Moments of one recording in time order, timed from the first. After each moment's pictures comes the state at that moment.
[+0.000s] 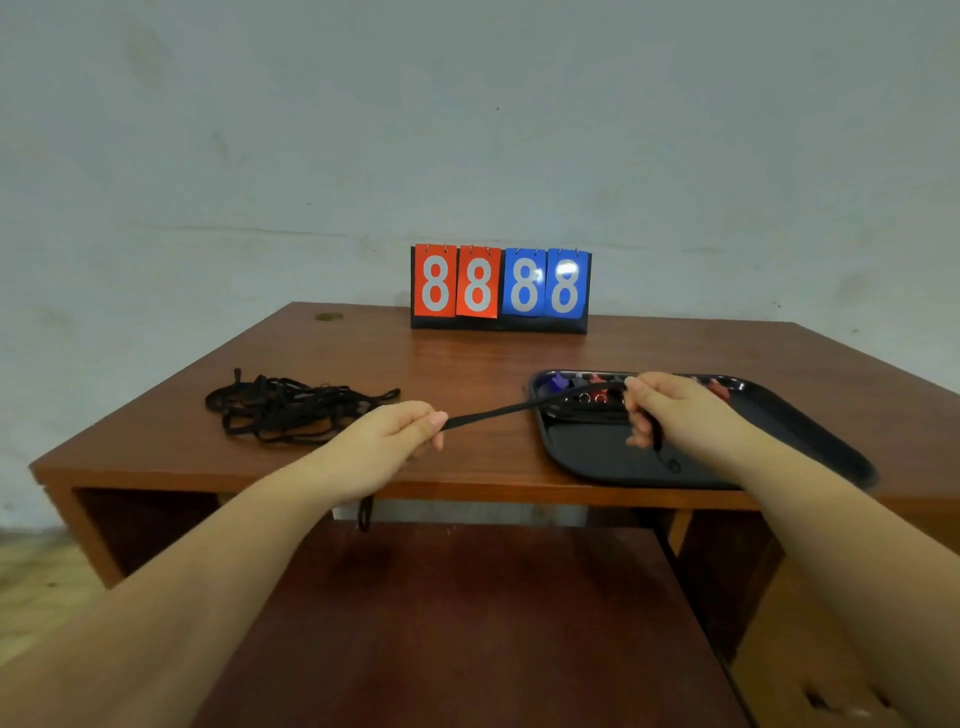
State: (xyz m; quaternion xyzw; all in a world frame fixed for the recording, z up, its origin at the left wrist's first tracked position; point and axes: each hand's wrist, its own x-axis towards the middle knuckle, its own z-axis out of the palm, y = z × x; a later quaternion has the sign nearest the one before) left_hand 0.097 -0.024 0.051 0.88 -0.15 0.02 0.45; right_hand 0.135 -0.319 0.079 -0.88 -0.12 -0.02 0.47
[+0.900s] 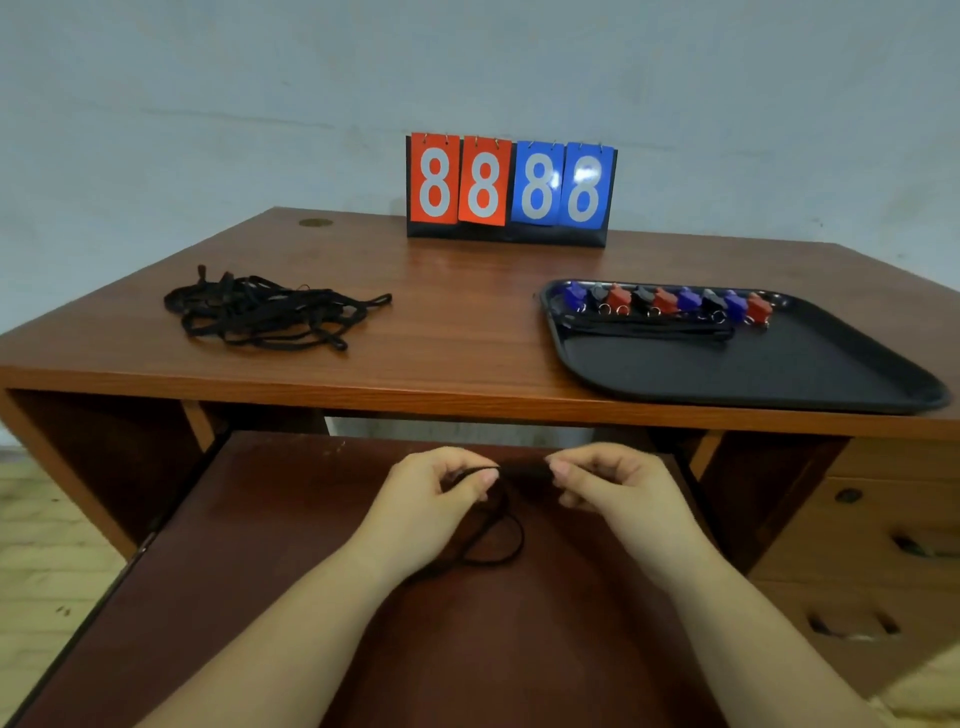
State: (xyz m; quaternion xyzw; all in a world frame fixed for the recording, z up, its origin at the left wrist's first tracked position) left_hand 0.068 -0.078 -0.068 0.86 -0.05 0.07 0.51; right_hand 0.083 -0.270 -0.061 -0.76 -0.05 0.00 0.64
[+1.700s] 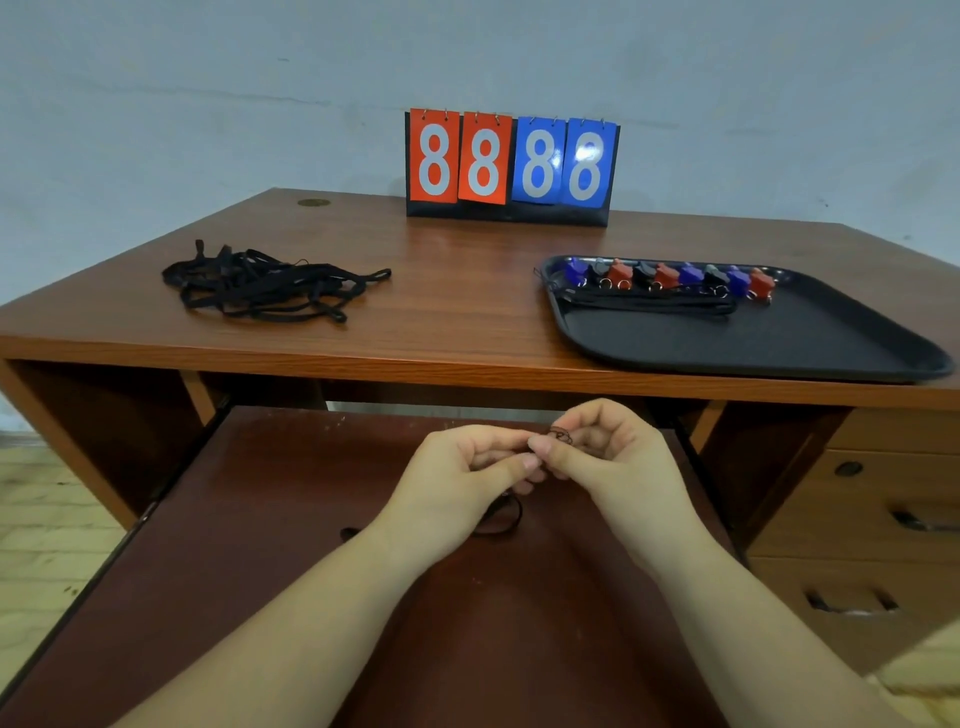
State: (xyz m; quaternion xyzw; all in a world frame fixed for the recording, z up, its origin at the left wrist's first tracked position) left_hand 0.044 -0.104 -0.055 0.74 -0.09 0.00 0.66; right_hand 0.062 -0.258 -0.052 -0.74 -0.10 -0.04 0.66
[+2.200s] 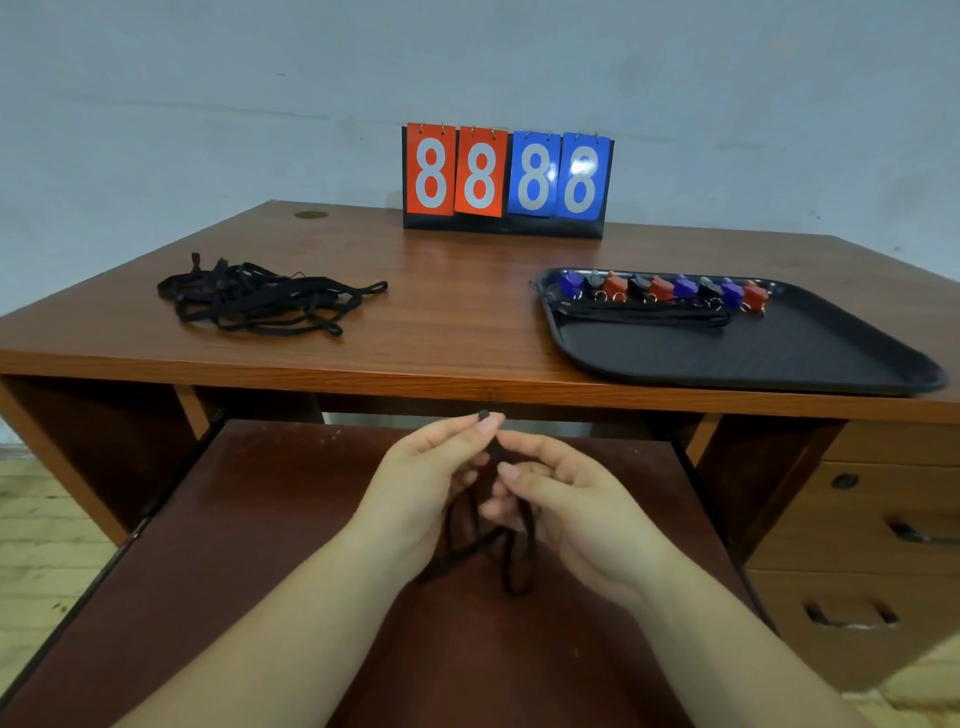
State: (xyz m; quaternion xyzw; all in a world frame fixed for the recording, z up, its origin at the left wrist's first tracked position) left_hand 0.053 -0.098 -0.050 0.58 0.05 -0.01 0.81; right_hand 0.056 -0.239 -0.052 -0.62 -0.09 0.18 0.76
